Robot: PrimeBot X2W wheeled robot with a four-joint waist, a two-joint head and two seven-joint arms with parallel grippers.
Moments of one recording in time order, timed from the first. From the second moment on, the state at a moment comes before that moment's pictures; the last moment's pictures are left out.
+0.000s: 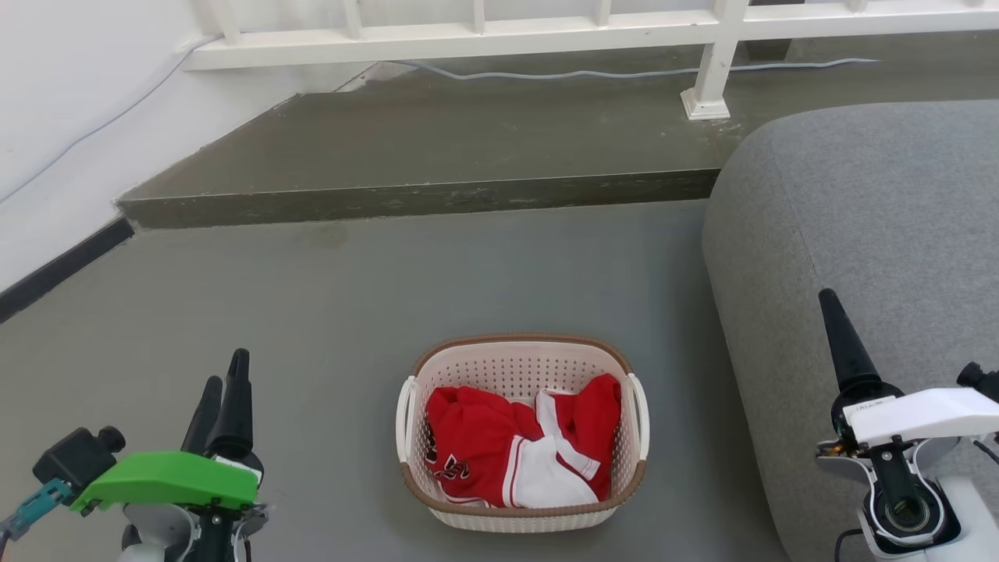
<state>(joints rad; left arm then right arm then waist) -0.06 0.05 -0.04 0.23 -1.06 -0.12 -0.06 -0.03 -0.12 0.06 0.20 1.19 0.12 -0.06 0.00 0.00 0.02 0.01</state>
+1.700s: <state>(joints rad) -0.06 0.04 -0.14 0.14 -0.34 -0.07 -0.22 -0.03 -0.10 0.11 0.14 0.44 0.11 -0.22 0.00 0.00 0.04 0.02</state>
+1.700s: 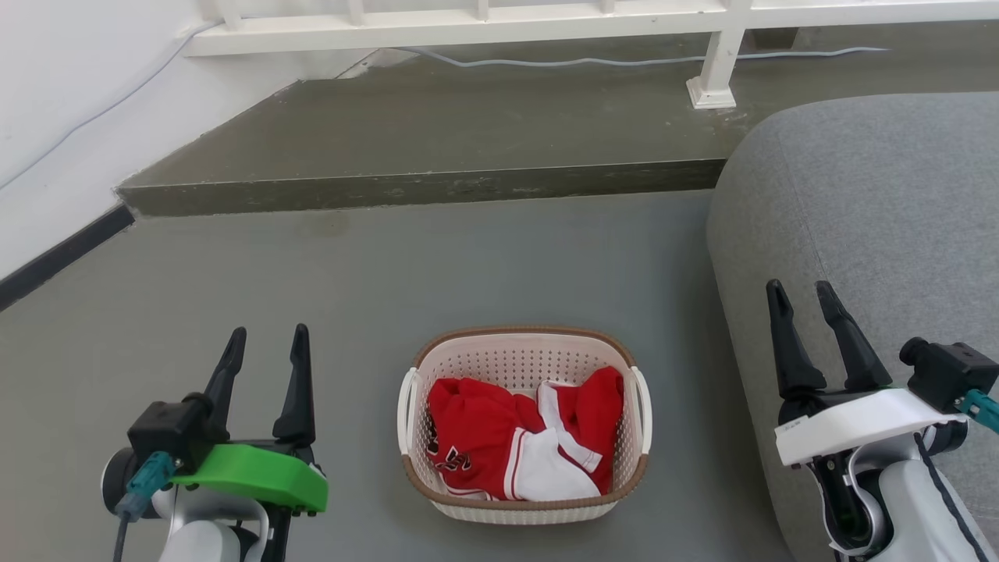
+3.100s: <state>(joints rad) -0.09 0.04 -0.16 0.09 -0.25 -0.07 -0.25 -0.03 -0.07 0.08 0.13 0.30 0.12 -0.25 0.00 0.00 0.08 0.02</state>
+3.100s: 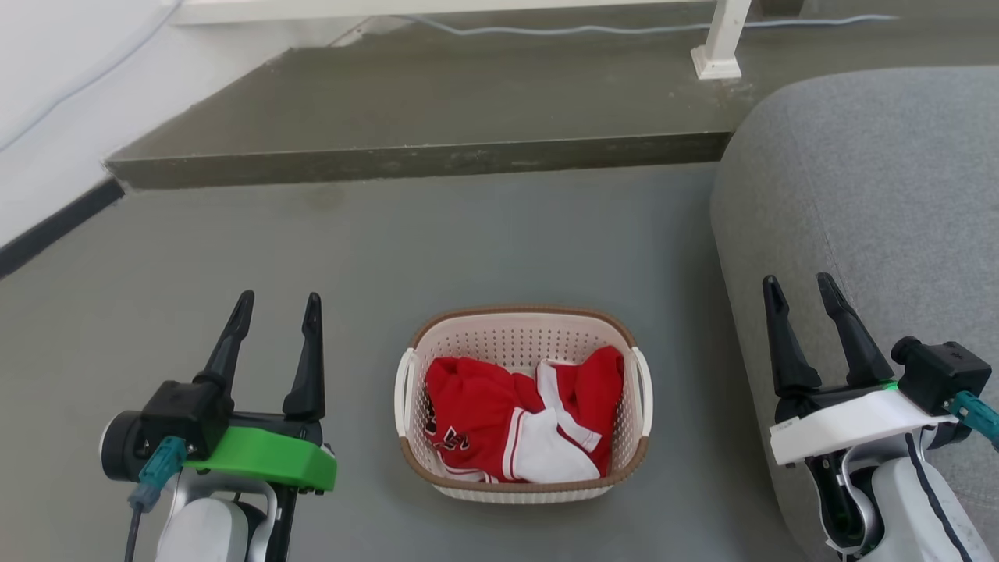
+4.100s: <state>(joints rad) -0.30 0.04 -0.20 0.25 -0.28 -0.07 -0.25 -0.24 -0.07 0.08 0.29 0.32 0.12 -0.25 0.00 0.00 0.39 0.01</state>
